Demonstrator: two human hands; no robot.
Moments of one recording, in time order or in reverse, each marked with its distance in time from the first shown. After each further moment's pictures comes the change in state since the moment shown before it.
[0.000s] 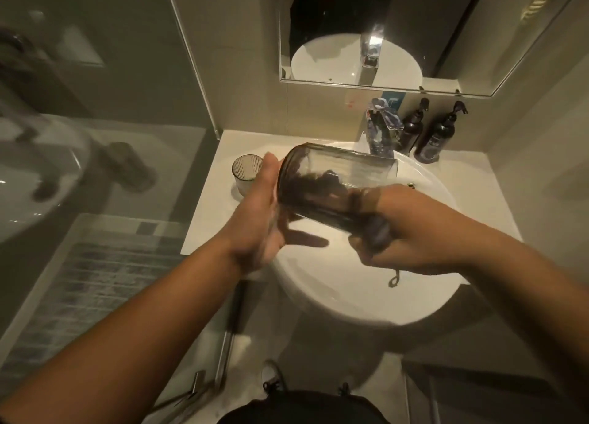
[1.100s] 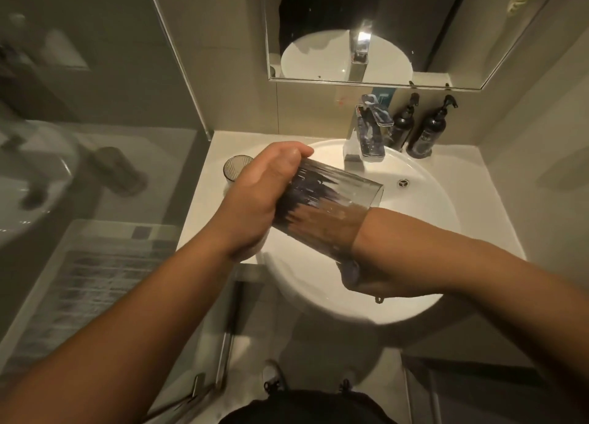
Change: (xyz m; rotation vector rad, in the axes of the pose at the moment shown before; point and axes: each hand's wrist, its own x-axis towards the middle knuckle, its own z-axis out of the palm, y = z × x) left_hand 0.004 0.014 0.006 0.278 0.023 0.255; right_hand -0.003 -0.006 0.015 -0.304 -0.073 -0.242
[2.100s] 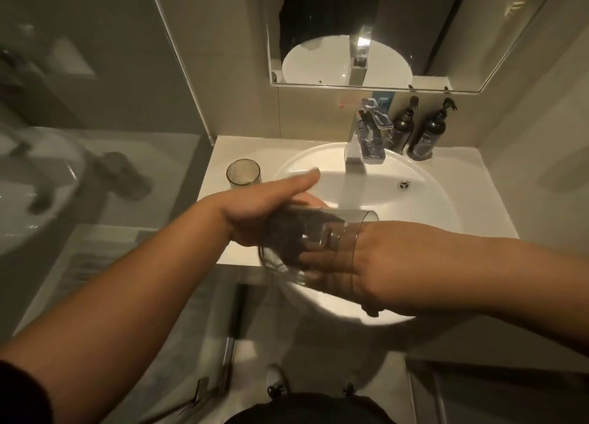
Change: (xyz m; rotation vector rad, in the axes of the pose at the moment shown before) left_hand 0.020 0.007 -0.018 -0.014 -0.578 -0.623; right_hand -0.005 -0.001 0.003 -0.575 -0.292 -0.249
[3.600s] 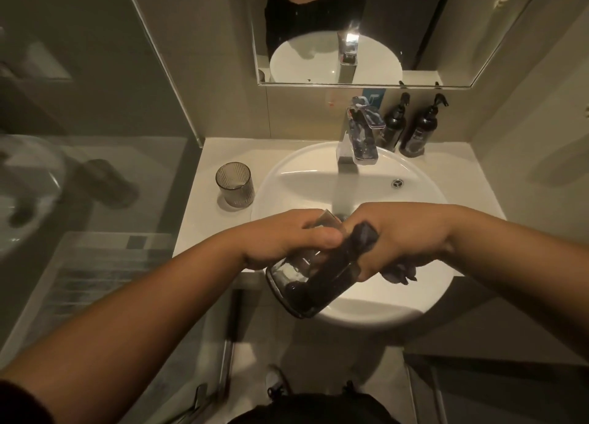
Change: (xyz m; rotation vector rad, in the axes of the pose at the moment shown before) left_hand 0.045 -0.031 0.006 0.243 -0.081 0.200; right_hand -0.011 0.048 0.022 1.718 -0.098 0.472
